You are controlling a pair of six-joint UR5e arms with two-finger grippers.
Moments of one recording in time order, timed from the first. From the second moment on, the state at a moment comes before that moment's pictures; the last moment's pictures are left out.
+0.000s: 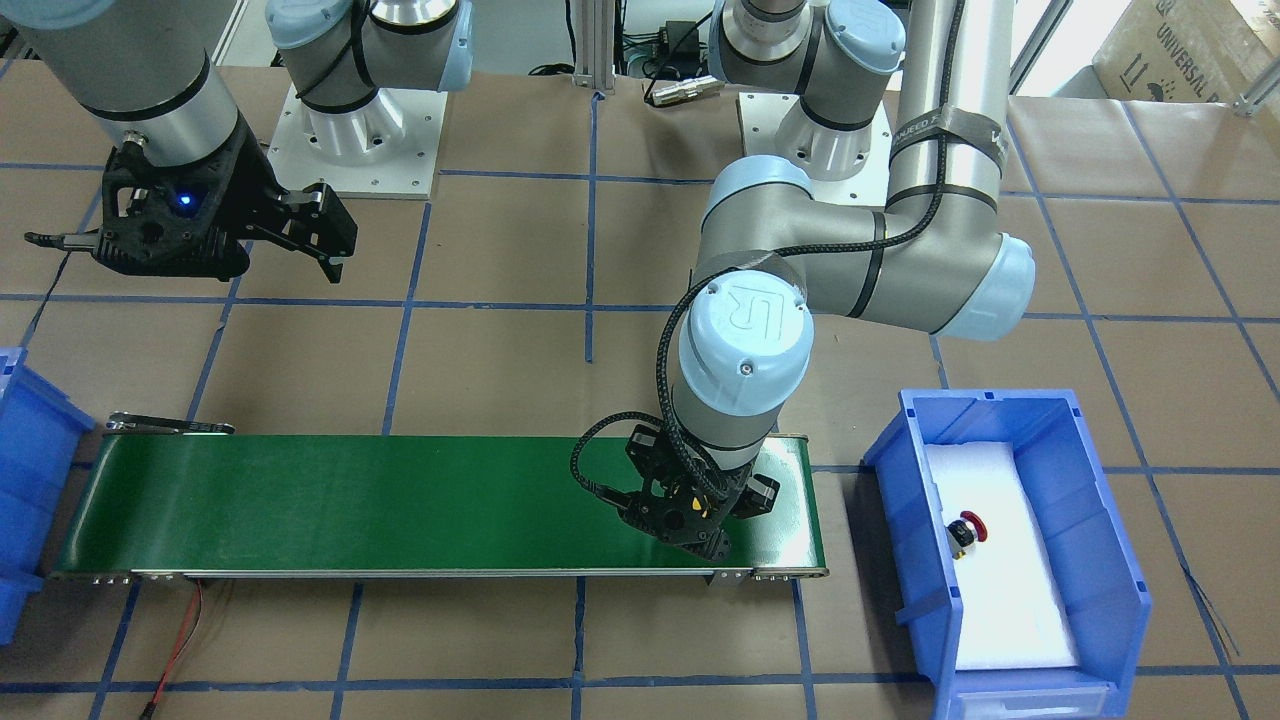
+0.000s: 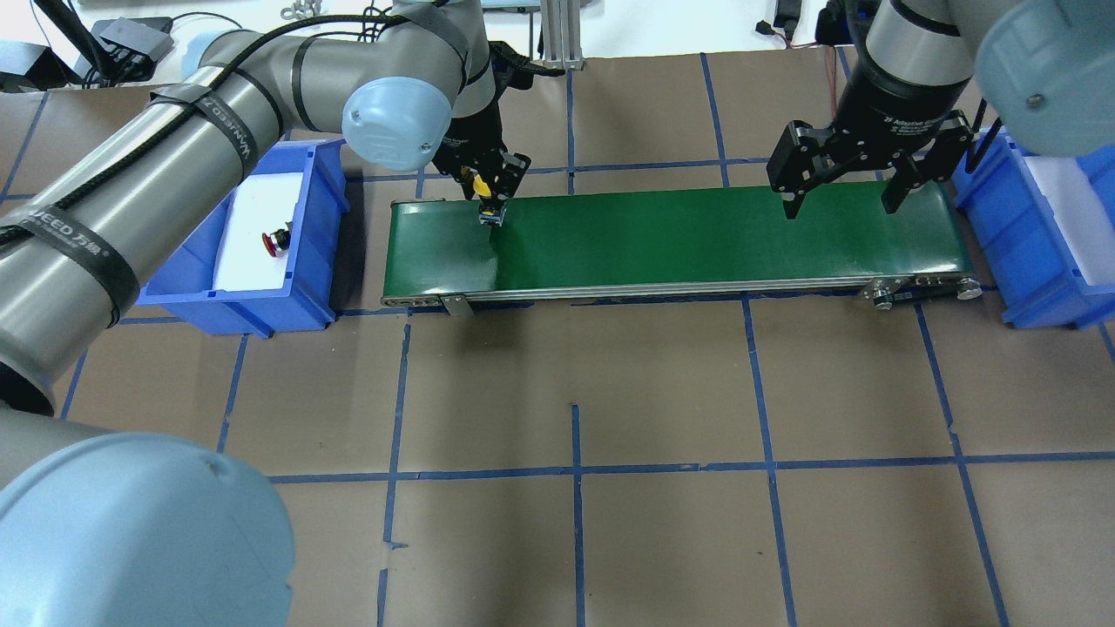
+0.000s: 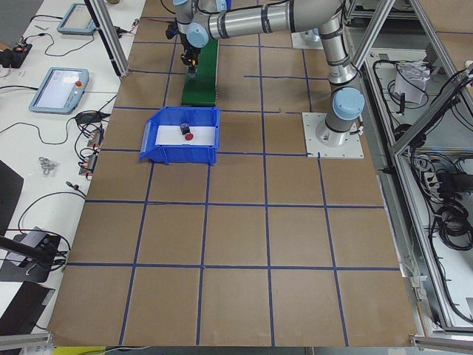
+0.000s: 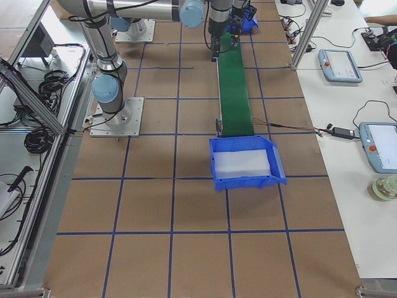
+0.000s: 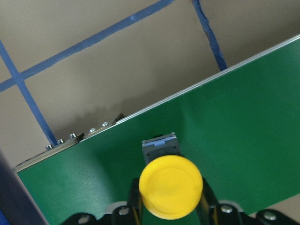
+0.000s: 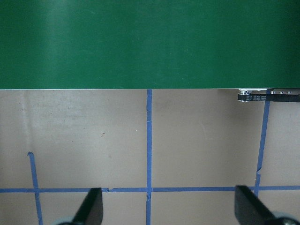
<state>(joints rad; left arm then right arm) -1.78 -2.10 -1.35 -1.28 1.58 0.22 1.54 -1.53 1.58 -1.55 -1.58 -0.04</state>
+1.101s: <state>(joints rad) -1.59 -1.98 -1.34 -1.40 1.59 0.31 1.54 -1.53 1.57 -1.56 -1.58 -0.04</state>
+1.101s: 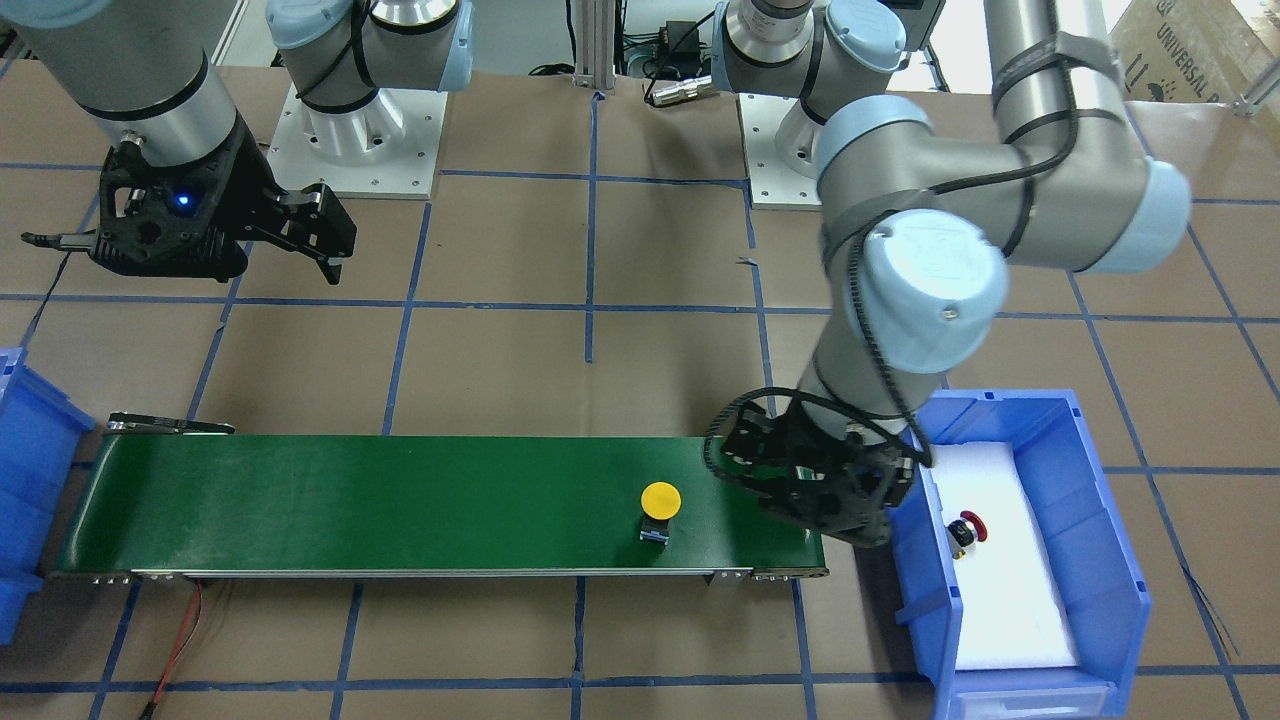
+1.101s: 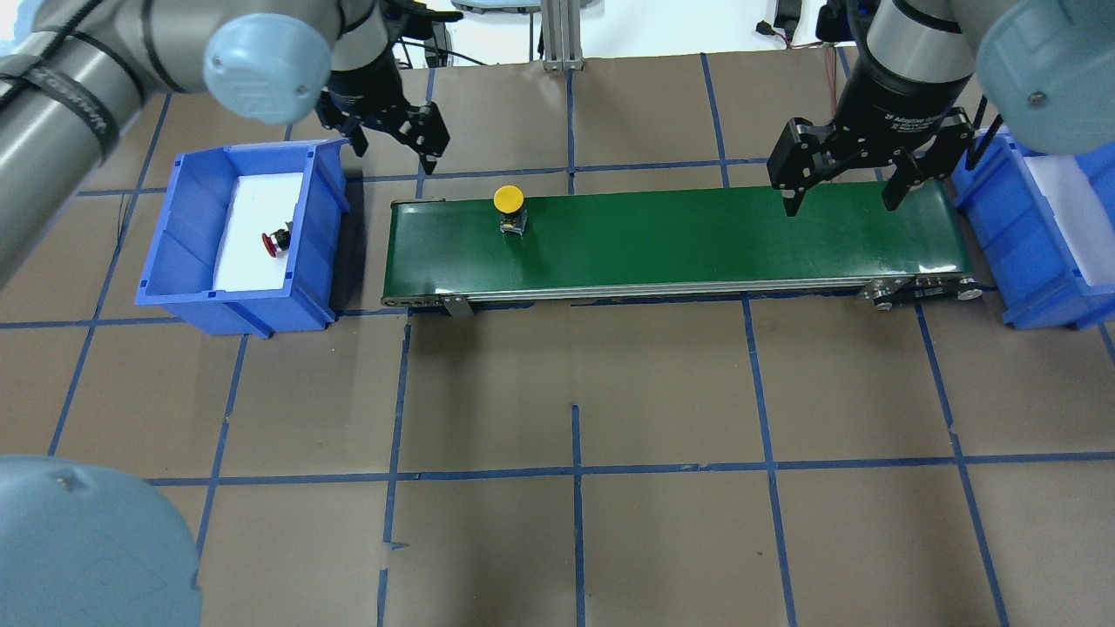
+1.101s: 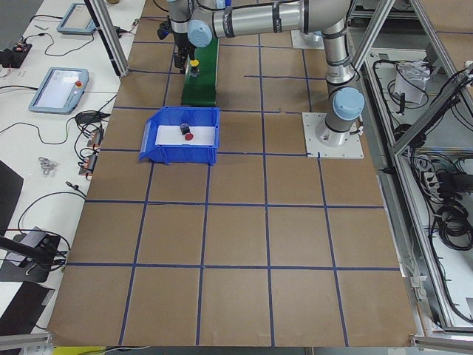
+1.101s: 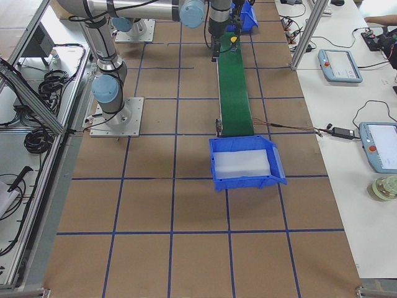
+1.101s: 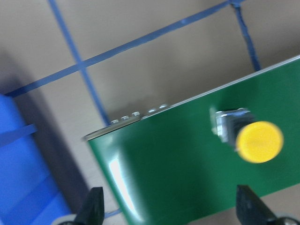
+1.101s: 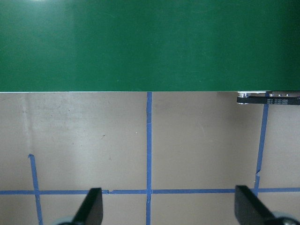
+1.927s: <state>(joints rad) -1.38 -1.92 -1.37 -1.43 1.63 0.61 1.54 -1.54 1.56 -1.57 -1.58 -0.03</state>
